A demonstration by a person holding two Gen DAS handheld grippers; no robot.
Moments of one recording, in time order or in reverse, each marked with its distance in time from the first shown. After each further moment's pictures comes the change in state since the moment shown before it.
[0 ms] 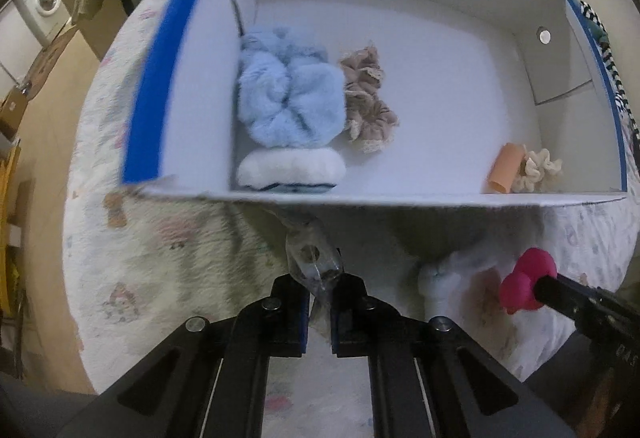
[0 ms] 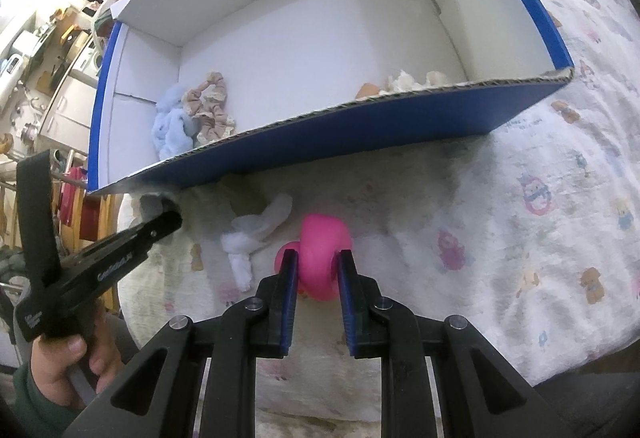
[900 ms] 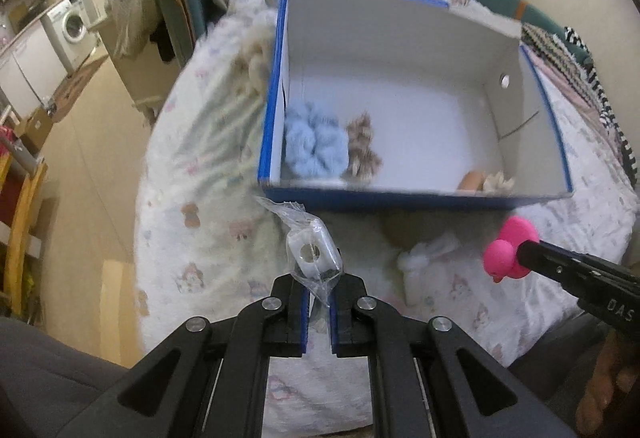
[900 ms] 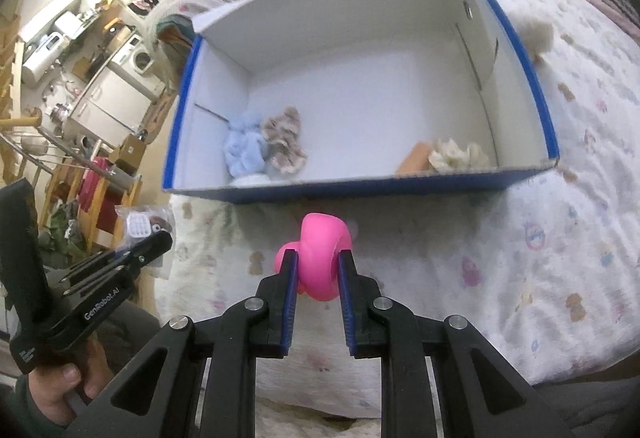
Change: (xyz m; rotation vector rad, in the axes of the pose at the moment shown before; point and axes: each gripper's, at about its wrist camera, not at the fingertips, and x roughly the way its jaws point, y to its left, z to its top) left arm -0.105 0.005 -0.039 -0.002 -0.192 0.045; right arm -0.059 0.038 -0.007 -0.125 -0.127 0.065
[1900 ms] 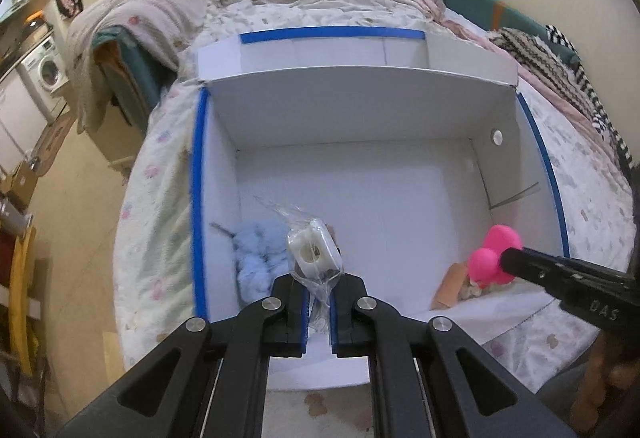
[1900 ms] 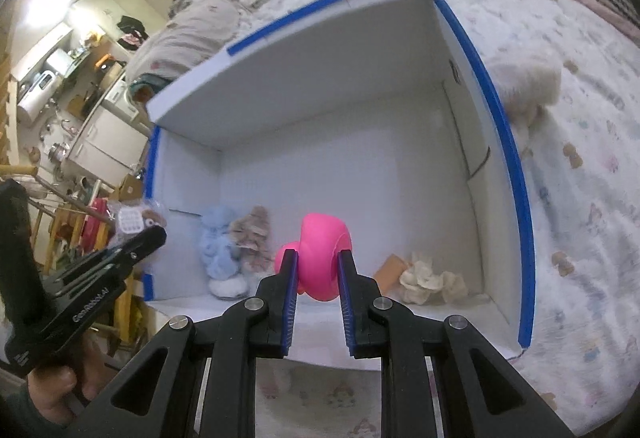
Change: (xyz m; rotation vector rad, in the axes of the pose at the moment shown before) left arm 0.037 -0.047 0.116 0.112 -0.074 -0.024; right arm 0.017 -0.046 0.093 0.076 -0.062 0.013
